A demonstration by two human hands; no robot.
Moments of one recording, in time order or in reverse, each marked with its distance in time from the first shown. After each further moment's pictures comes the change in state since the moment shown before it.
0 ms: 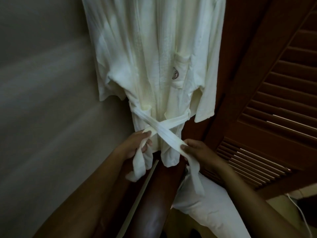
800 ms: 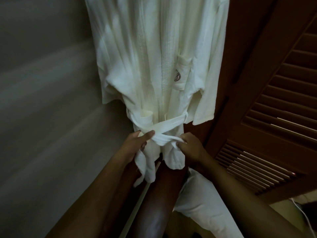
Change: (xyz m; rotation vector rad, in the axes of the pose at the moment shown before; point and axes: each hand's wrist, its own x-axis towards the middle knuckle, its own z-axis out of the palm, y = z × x) left_hand -0.021 0.001 -0.004 0.066 0.149 0.160; right_hand 0.059 0.001 0.026 -0.403 0.252 -0.149
